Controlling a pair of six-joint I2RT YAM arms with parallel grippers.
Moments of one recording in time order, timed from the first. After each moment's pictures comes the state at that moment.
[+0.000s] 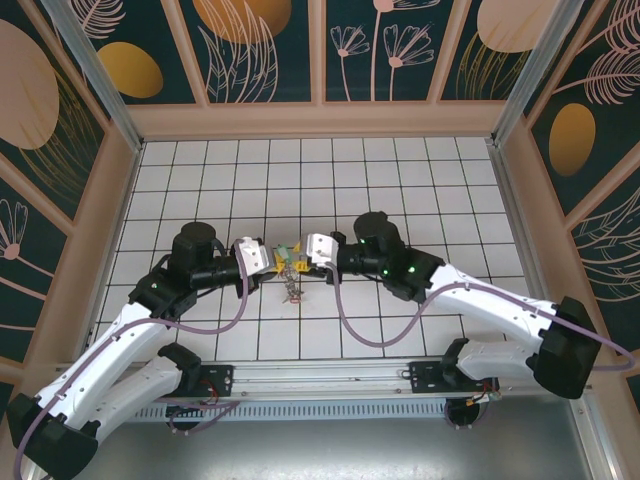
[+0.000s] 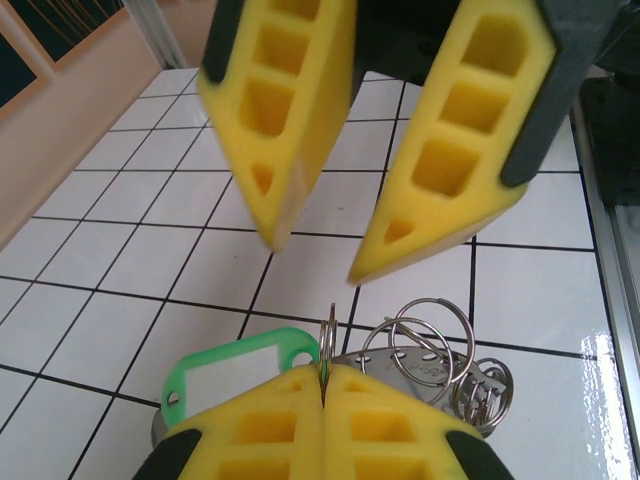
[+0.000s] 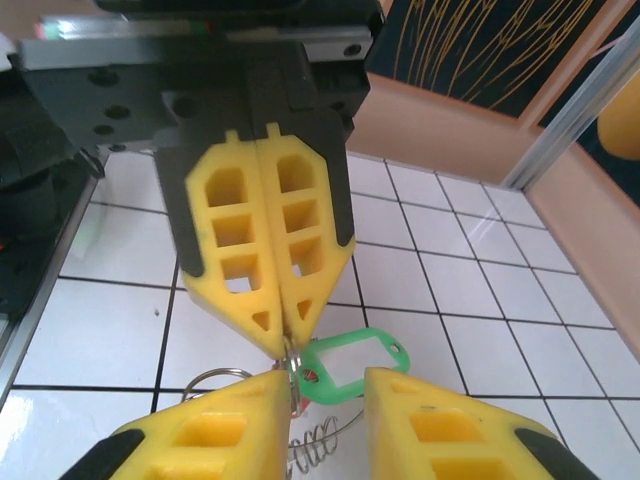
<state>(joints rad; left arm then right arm) -0.54 0.81 0.70 -0.38 0.62 0.53 0.95 1.21 0.88 0.01 -0.41 -0.52</state>
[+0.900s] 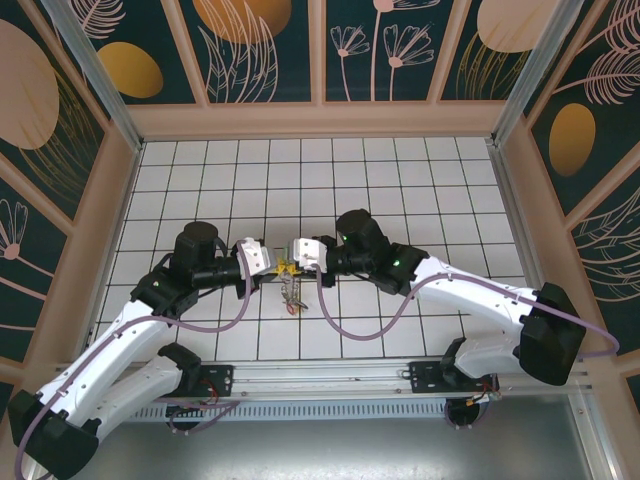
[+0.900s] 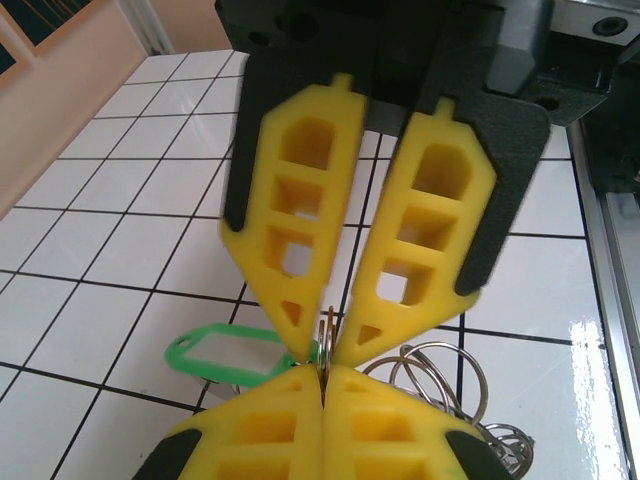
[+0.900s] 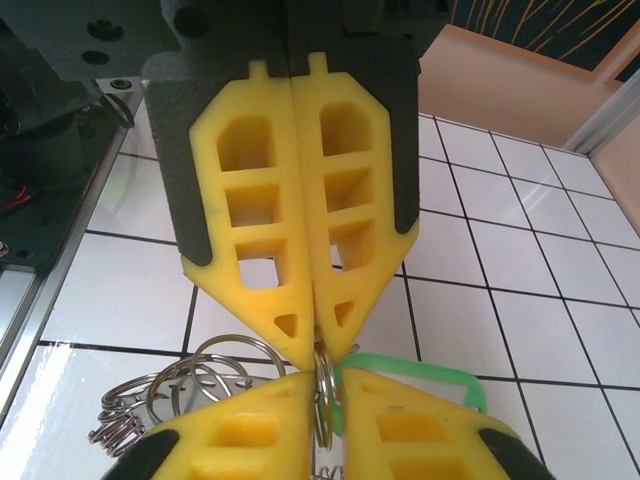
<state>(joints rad) -0.54 0.83 0.70 -0.40 0.63 0.54 0.96 1.31 0.92 -0.07 -0.44 -0.56</state>
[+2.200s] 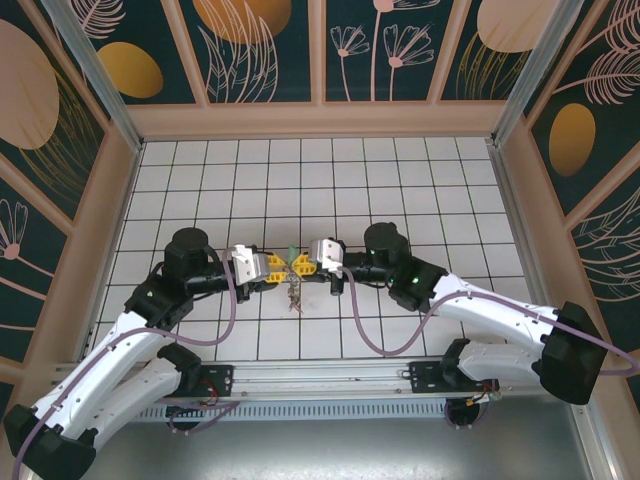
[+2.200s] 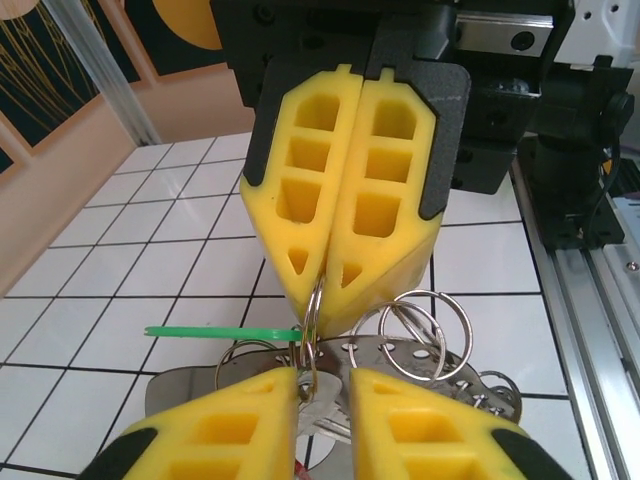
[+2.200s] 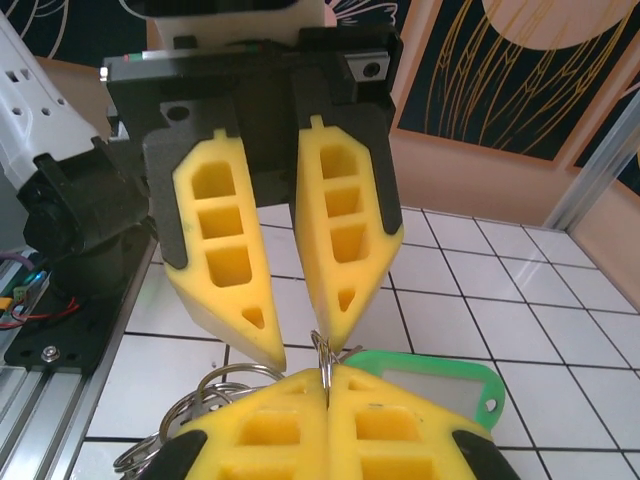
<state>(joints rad) -0.54 0.75 0.66 -0.29 0.75 0.50 0.95 1.15 0.74 0.22 -0.52 -0.37</state>
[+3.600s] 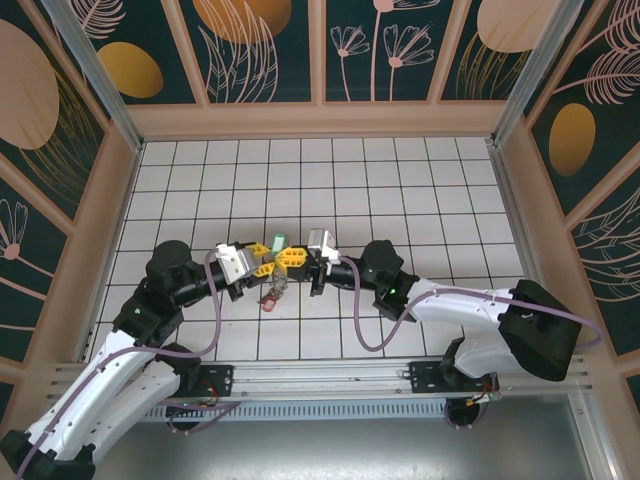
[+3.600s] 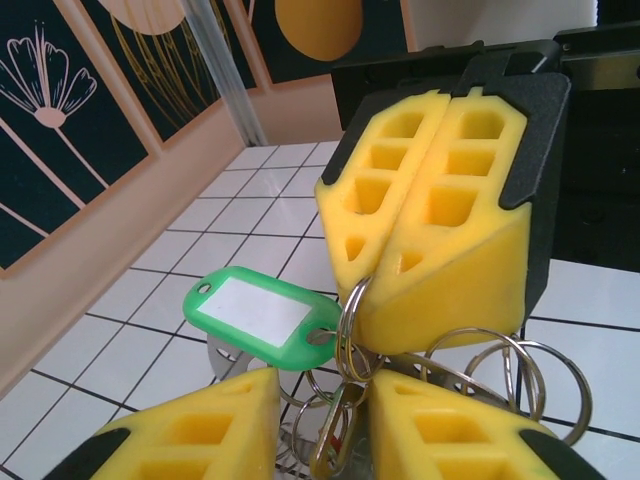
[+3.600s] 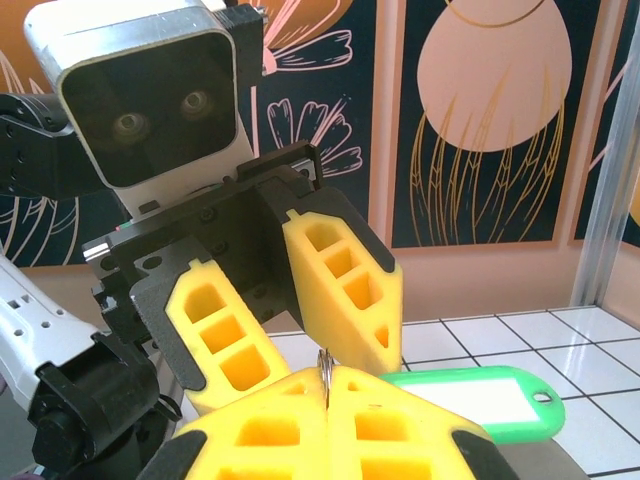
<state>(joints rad) -0.53 0.60 0.61 -0.24 0.56 0.40 1.02 1.33 0.62 0.88 -0.43 0.04</state>
